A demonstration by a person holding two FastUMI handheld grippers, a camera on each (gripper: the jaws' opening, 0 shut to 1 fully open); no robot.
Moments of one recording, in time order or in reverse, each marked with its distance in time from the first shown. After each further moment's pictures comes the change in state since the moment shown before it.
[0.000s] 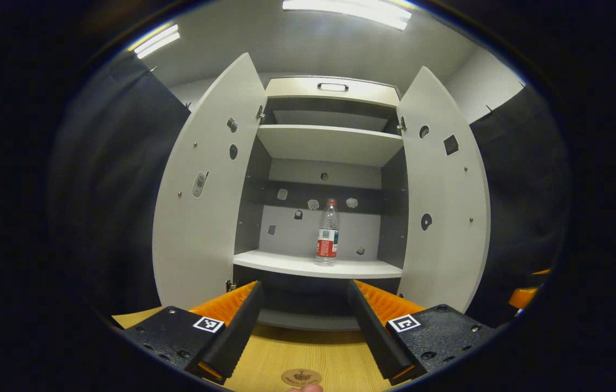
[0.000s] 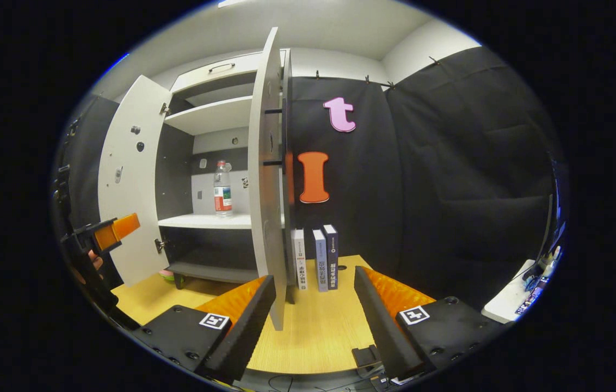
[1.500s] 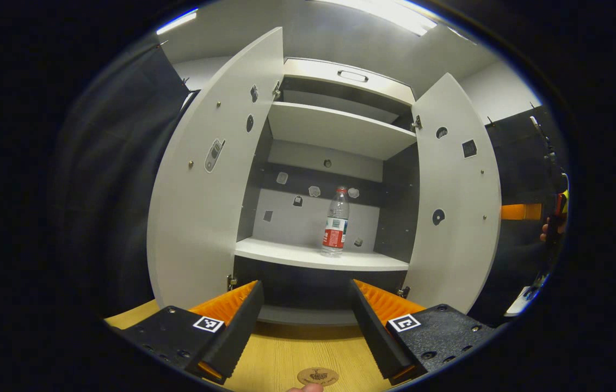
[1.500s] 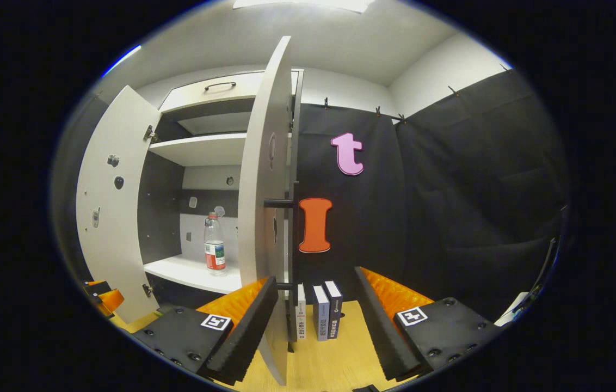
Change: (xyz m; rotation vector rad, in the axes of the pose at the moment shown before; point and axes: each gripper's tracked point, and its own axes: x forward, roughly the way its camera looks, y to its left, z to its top) left arm 0.009 0.077 -0.025 -0.091 0.072 -0.107; right arm 0.080 0.055 0.138 -0.097 -0.126 -0.046
